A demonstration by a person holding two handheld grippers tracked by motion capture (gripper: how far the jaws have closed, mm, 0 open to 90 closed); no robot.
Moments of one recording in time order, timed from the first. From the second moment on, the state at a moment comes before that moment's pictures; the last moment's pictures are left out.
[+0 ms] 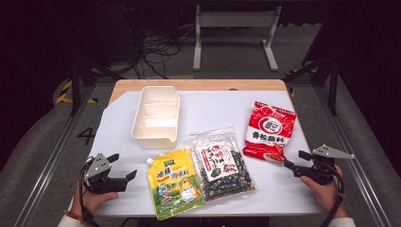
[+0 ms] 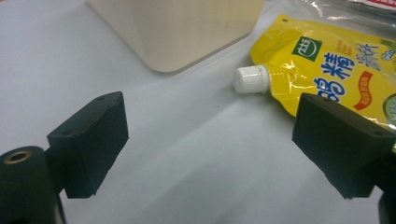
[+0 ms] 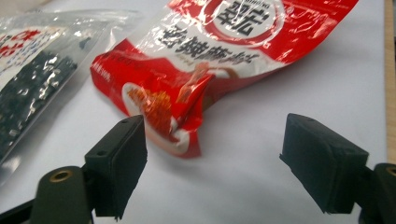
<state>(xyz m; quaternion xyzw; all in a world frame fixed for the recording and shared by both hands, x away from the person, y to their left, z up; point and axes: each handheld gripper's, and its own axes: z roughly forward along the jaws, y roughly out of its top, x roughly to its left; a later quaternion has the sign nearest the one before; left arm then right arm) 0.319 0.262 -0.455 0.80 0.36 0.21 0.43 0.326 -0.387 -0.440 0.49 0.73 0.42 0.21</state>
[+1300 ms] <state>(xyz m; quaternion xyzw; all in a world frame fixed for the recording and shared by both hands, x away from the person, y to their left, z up) 0.323 0.241 -0.427 0.80 0.33 0.18 0.47 0.385 -0.354 -0.424 0.50 0.71 0.47 0.14</state>
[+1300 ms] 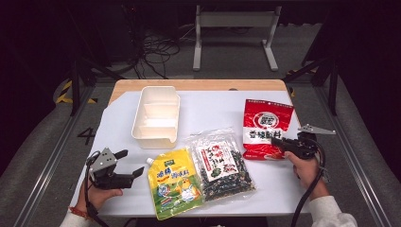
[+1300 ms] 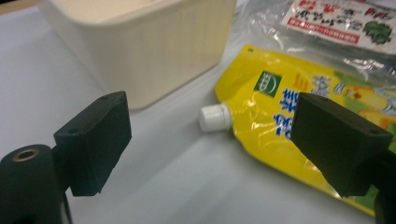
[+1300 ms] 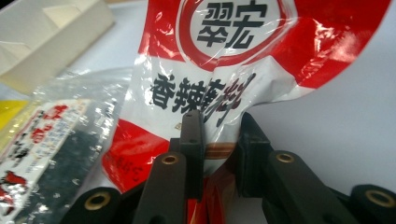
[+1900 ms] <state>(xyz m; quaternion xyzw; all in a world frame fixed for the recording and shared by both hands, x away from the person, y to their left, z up) 0.351 0.109 -0.384 0.82 0.21 0.10 0.52 0.355 -0.275 -0.381 0.38 0.73 0.54 0.18</state>
